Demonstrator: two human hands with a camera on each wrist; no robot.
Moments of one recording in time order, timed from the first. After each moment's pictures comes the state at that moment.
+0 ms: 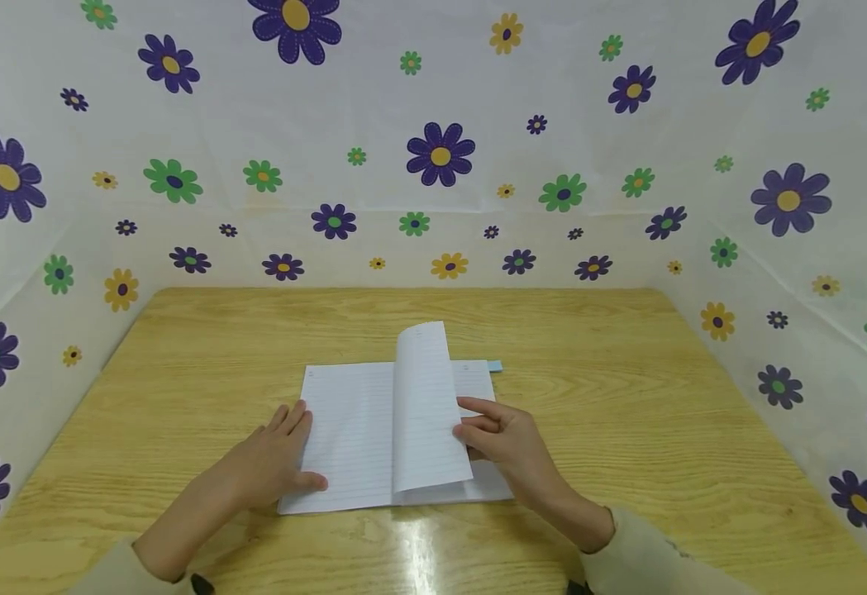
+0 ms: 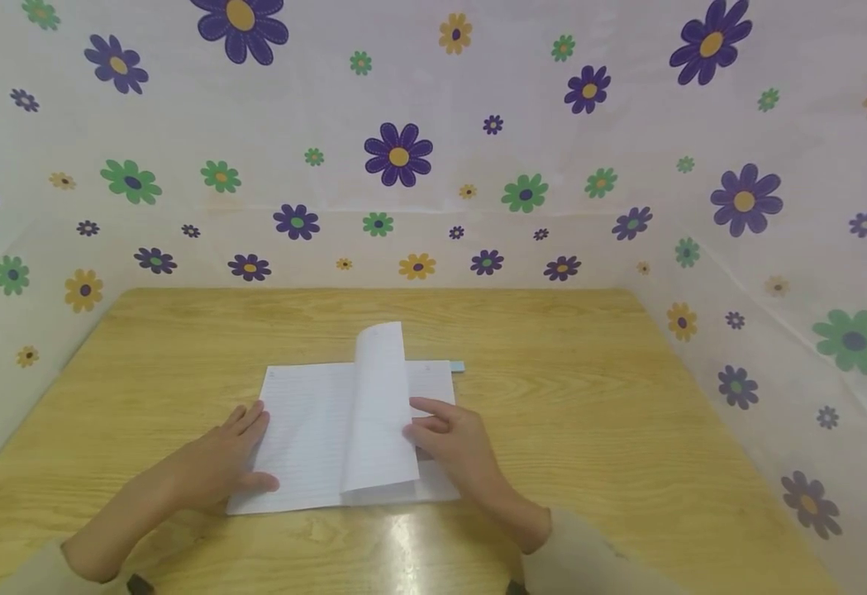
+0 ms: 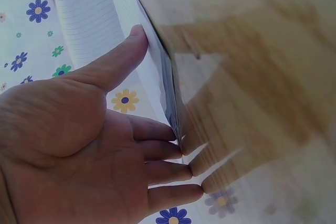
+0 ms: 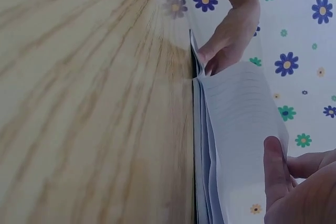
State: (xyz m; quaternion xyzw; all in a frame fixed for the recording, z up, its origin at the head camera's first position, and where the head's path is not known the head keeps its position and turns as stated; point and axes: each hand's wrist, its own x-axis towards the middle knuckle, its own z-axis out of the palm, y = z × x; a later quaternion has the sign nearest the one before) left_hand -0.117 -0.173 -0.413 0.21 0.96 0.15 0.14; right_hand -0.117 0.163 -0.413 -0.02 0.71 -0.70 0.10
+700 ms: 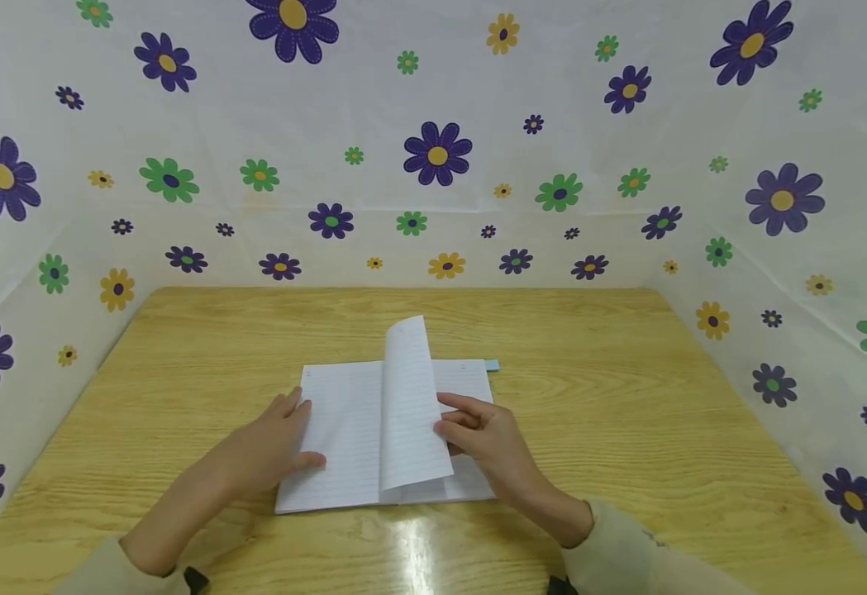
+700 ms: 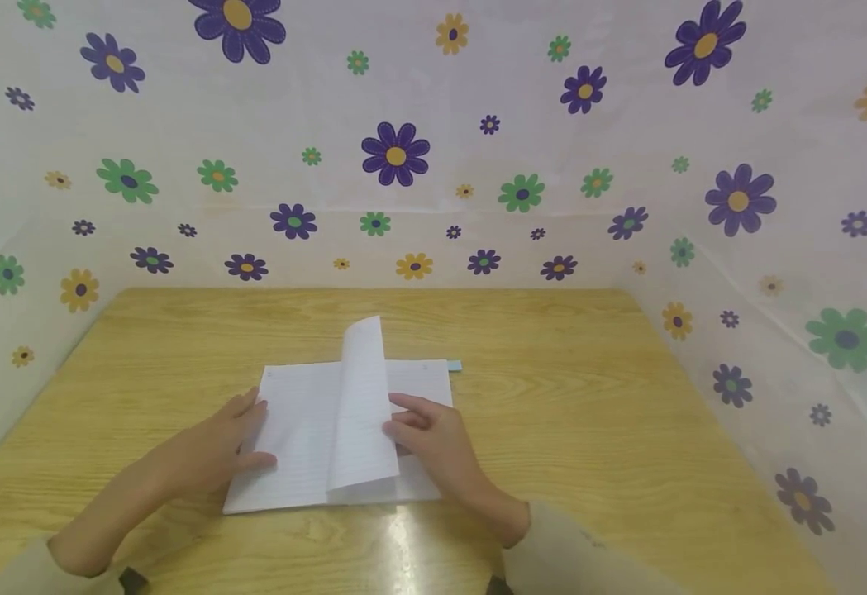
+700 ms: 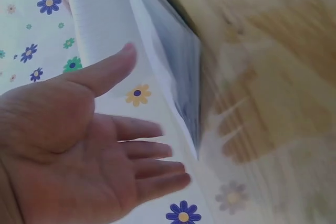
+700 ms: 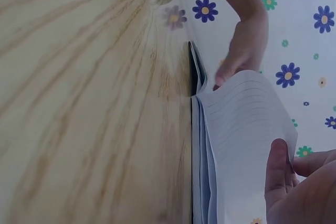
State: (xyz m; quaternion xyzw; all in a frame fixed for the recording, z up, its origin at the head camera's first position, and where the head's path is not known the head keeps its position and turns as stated) left_hand -0.128 -0.176 -0.407 0.21 0.96 0.16 0.12; right_hand -0.120 0.144 -0.413 -0.05 0.70 -0.71 0.10
